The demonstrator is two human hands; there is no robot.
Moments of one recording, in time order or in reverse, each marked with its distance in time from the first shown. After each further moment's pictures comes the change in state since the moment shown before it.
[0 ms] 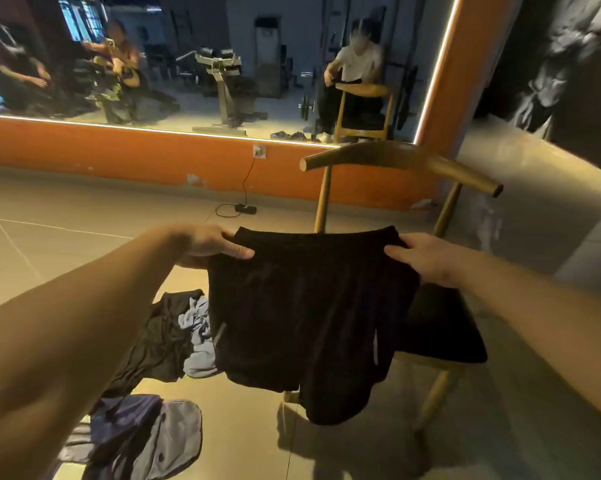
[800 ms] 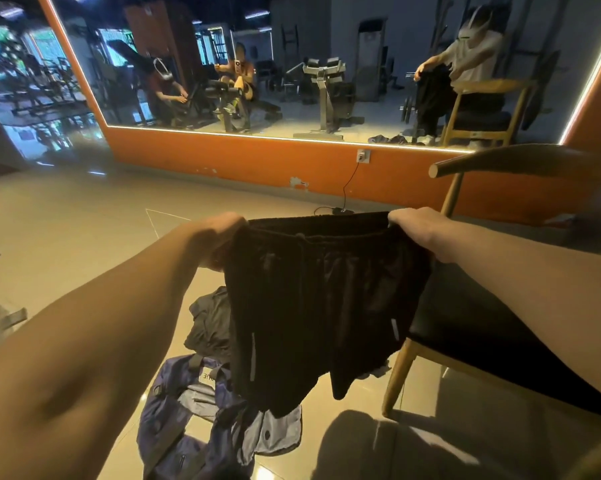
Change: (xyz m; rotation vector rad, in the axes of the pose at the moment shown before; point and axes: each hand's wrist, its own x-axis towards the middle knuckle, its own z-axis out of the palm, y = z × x) left_hand -0.131 -0.092 -0.111 -0.193 0.615 -0.273; right_hand 0.066 -0.156 0.177 -0.094 -0.005 0.022
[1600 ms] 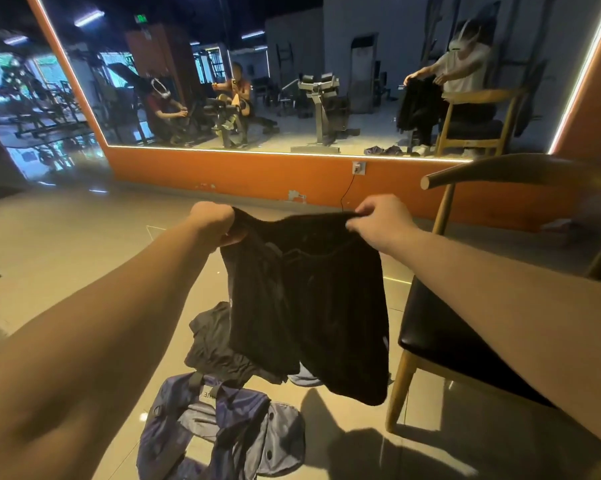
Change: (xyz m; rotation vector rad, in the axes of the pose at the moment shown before) left_hand 0.018 0.043 -0.011 -0.177 0.371 0.156; right_hand 0.003 -0.031 0.025 -0.155 0.177 -0.426
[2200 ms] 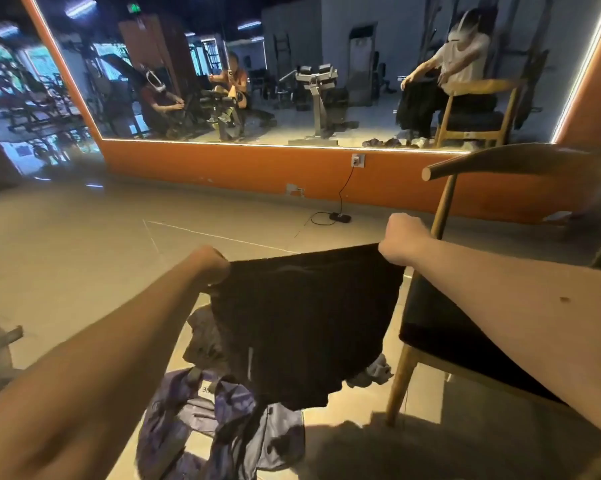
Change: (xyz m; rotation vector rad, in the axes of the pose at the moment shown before) left_hand -0.008 -0.077 0.008 0.474 -0.103 -0.048; right_hand 0.001 0.036 0.006 -0.374 0.019 0.227
